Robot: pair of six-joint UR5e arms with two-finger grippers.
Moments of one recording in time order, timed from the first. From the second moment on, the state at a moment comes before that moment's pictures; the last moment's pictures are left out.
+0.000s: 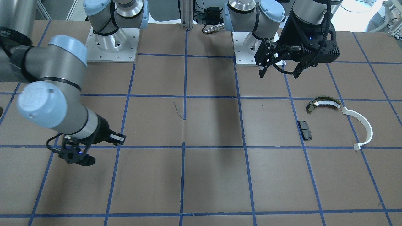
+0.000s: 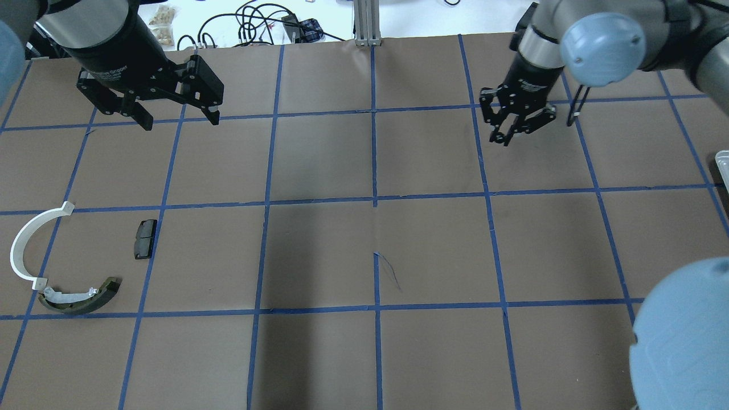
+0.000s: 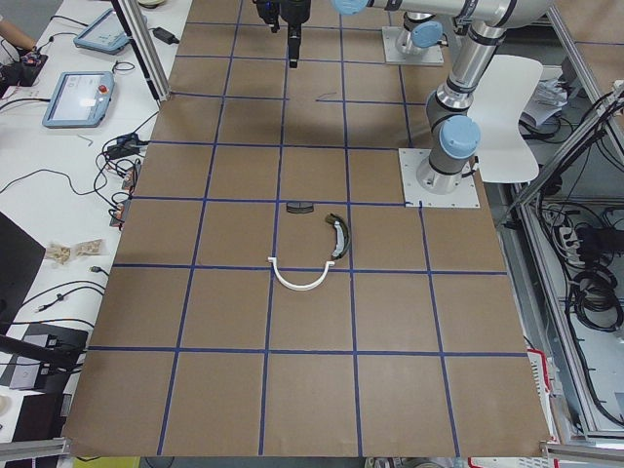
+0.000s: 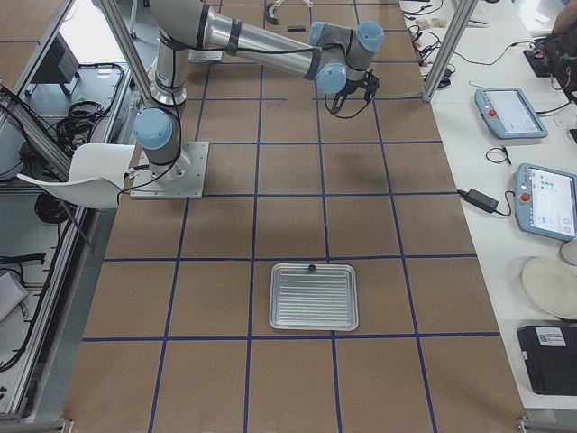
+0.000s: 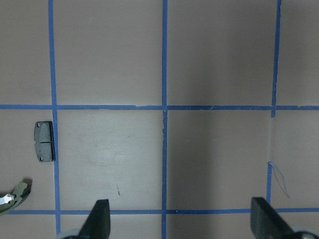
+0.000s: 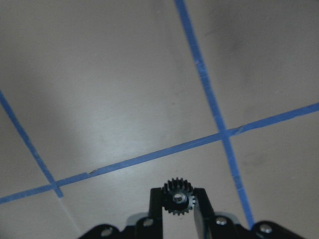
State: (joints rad) left arm -1.55 -1.55 -1.50 -1.60 1.55 0.00; right arm 1.59 -1.17 1.52 -1.76 -1.43 0.36
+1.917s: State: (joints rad) left arm -1.56 -1.56 -1.50 -1.59 1.54 0.00; right arm 1.74 -1.20 1.72 -2.18 -1.40 0.39
